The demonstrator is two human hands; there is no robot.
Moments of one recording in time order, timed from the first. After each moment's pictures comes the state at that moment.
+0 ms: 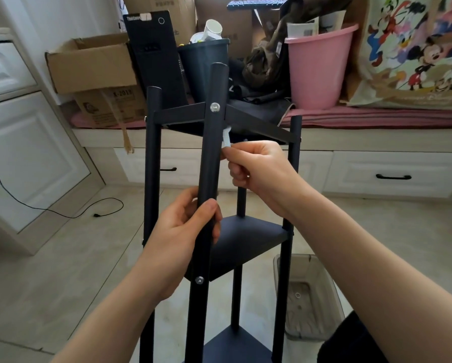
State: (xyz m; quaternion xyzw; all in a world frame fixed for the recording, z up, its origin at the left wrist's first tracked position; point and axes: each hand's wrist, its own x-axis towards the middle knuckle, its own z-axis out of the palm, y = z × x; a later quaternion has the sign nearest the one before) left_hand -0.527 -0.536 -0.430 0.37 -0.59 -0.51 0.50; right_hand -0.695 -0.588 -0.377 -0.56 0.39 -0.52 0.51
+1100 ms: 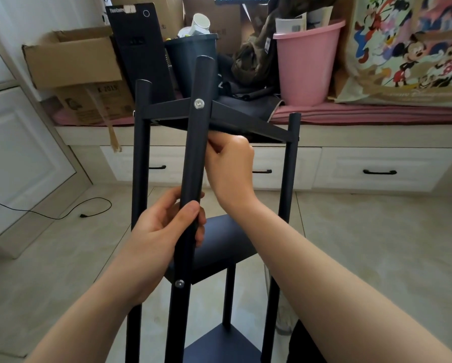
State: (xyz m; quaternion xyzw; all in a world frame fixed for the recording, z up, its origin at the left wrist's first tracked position) left_hand -0.520 -0.532 -0.426 0.38 -0.59 -0.52 0.48; right_hand -0.652 -0.609 -0.396 -0.58 0.45 -0.65 0.21
